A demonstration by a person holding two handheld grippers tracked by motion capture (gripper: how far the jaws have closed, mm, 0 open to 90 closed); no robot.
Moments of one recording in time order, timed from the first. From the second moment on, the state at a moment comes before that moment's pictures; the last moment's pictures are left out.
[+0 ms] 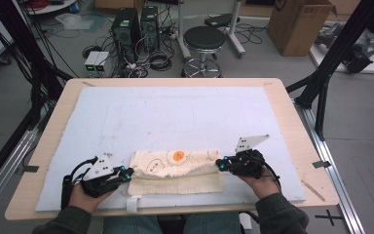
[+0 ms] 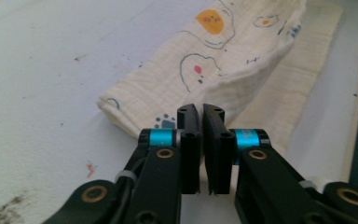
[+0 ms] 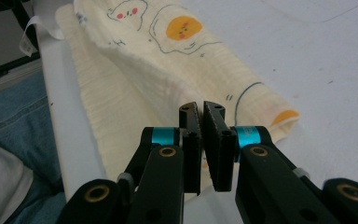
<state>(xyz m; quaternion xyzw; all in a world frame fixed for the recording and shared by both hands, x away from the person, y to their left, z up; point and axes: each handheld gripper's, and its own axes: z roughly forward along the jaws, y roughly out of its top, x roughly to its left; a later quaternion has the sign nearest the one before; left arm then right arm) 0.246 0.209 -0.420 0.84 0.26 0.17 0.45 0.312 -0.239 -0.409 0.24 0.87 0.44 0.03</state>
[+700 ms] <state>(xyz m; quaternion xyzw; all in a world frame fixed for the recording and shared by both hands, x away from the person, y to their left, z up) 0.247 0.203 -0.433 0.86 0.24 0.11 0.43 0.291 -0.224 -0.430 0.18 0.90 0.39 -0.01</state>
